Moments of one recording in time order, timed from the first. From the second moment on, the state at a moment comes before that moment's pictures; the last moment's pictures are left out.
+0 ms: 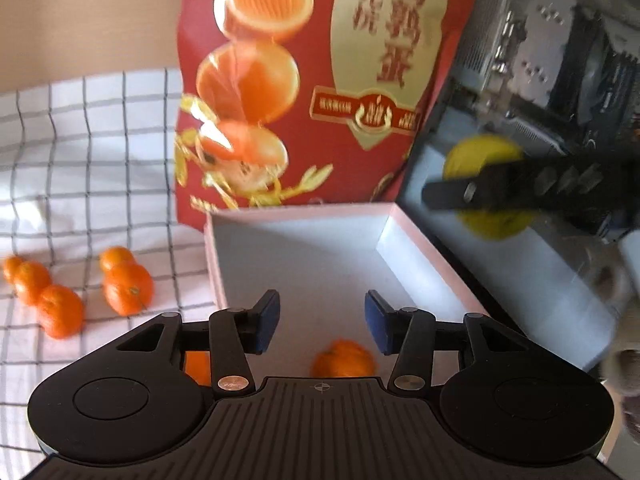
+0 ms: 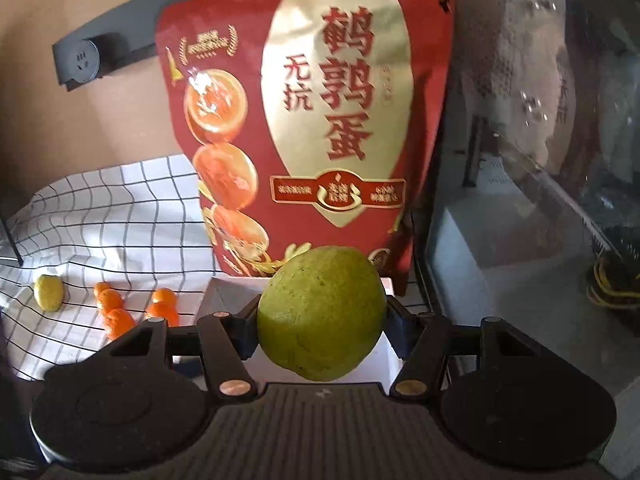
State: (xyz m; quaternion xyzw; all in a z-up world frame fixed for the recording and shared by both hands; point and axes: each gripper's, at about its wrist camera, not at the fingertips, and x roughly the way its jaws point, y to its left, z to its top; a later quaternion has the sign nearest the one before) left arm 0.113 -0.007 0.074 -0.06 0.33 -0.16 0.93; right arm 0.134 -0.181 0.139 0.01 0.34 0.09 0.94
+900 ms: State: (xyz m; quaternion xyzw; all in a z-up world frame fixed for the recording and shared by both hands) left arm 0.059 0.169 0.055 -0.15 0.28 -0.03 0.95; right arm 0.174 -0.129 0.037 -0.04 0.47 0.07 0.88
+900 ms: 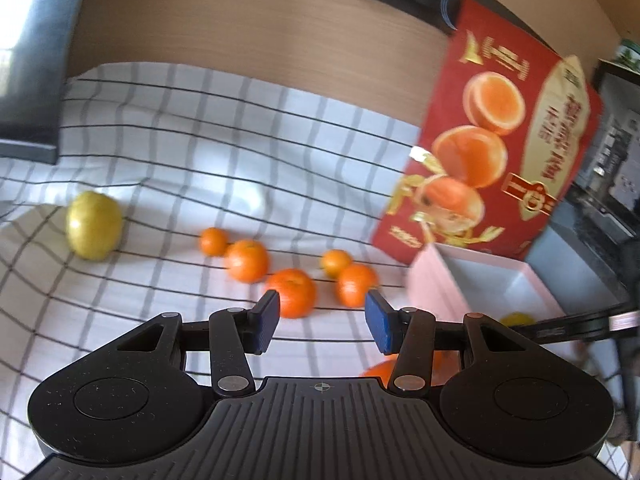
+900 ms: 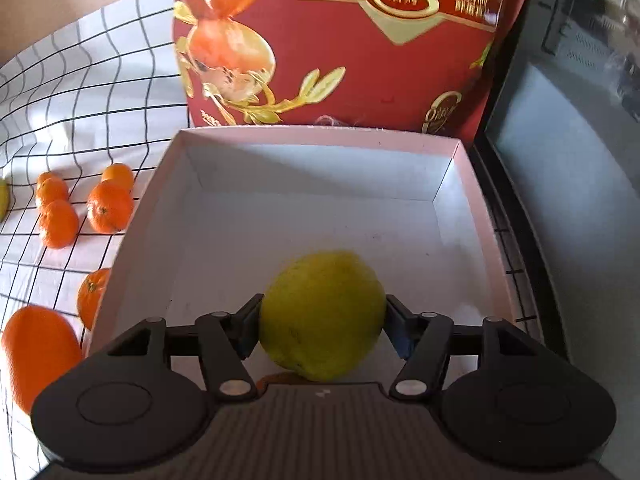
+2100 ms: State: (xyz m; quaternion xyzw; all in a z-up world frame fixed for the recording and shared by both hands) left arm 0.008 0.227 0.009 -0.22 0.26 0.02 0.94; right arm 0.053 0.016 0.053 -0.16 0.33 0.30 0.88
